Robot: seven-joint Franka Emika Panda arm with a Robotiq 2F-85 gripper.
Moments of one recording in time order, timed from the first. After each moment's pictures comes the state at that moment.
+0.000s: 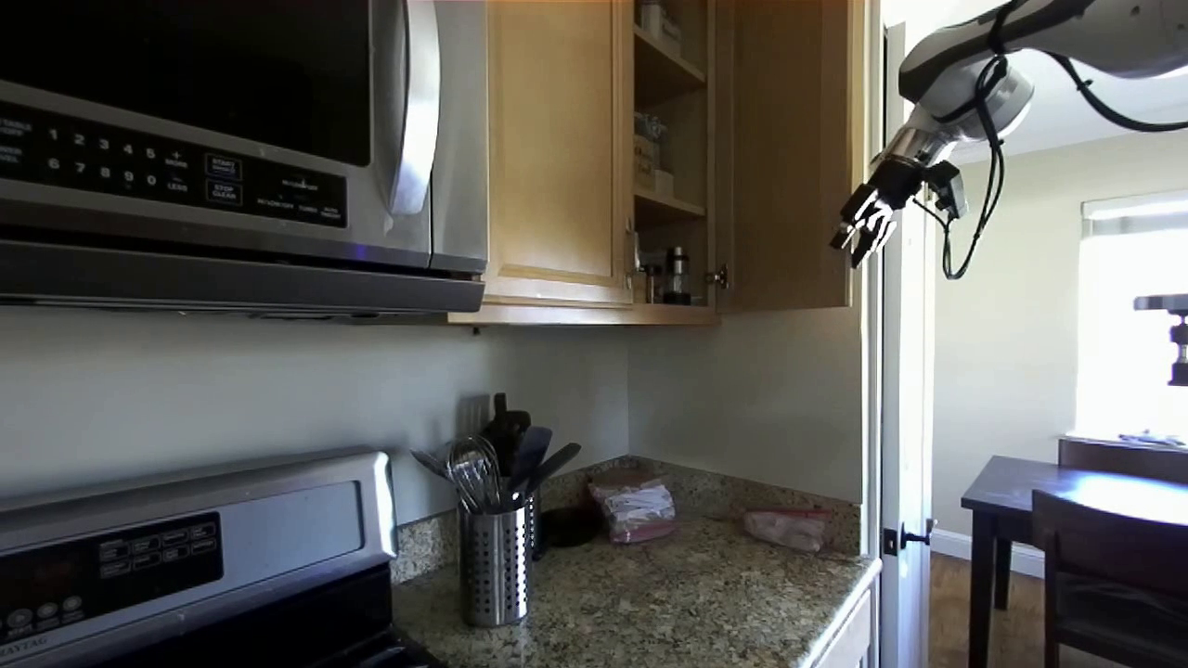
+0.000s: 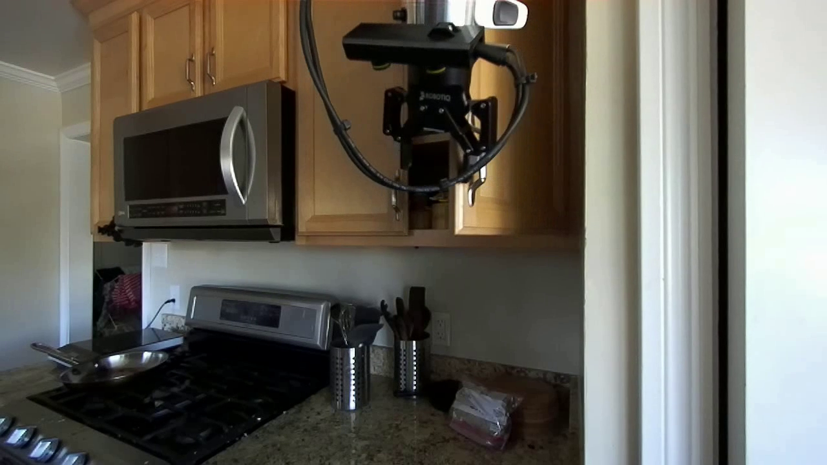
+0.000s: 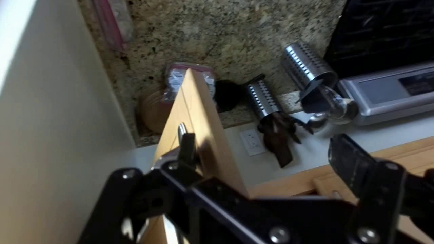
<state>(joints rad) -0.26 -0.18 -0.47 -1.63 0.46 1.68 -0.70</state>
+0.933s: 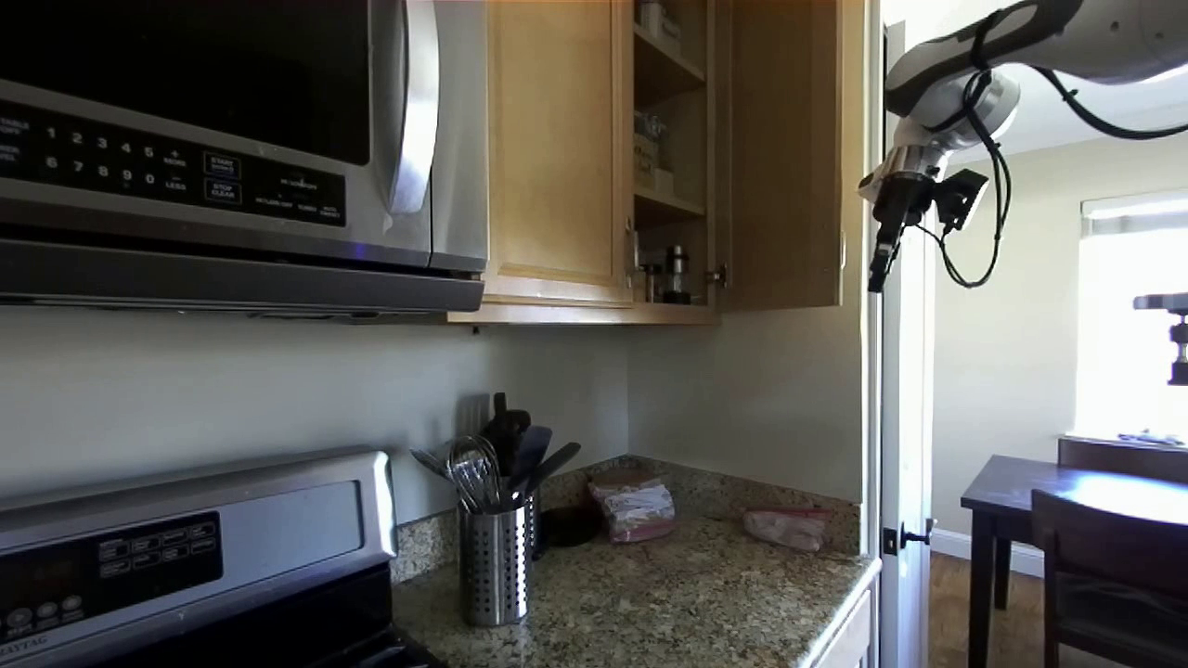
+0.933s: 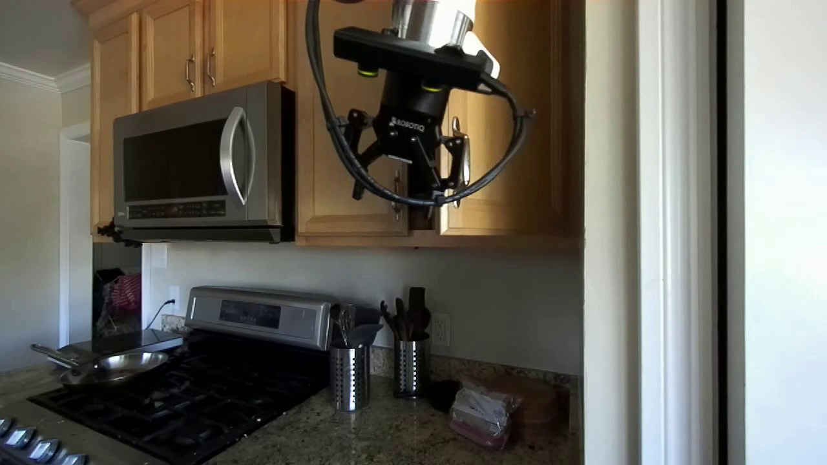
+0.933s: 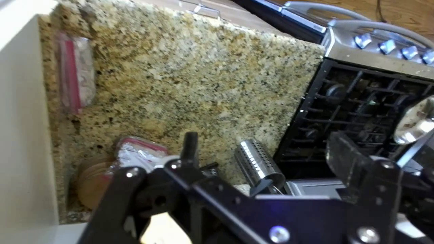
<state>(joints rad) -0.28 -0.14 -0.46 -1.61 0.33 1.40 -0.95</state>
